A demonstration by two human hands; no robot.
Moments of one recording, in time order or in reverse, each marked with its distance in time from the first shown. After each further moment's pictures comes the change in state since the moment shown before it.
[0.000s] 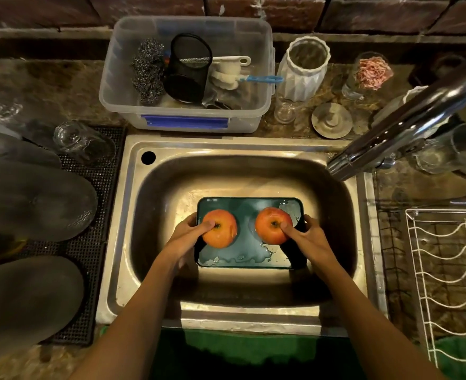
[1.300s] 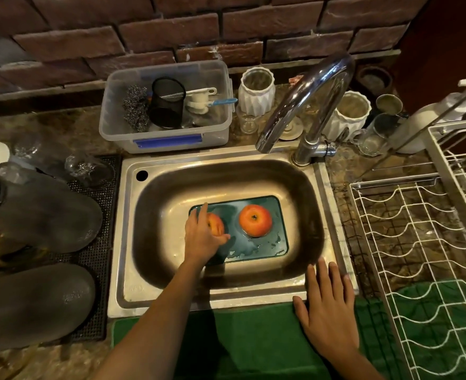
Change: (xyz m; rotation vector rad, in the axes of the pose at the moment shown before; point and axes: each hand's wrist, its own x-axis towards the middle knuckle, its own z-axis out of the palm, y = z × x) left_hand -0.043 0.003 0.068 0.966 0.285 0.455; right_hand -0.184 0.094 -0.029 -1.136 0.340 -0.410
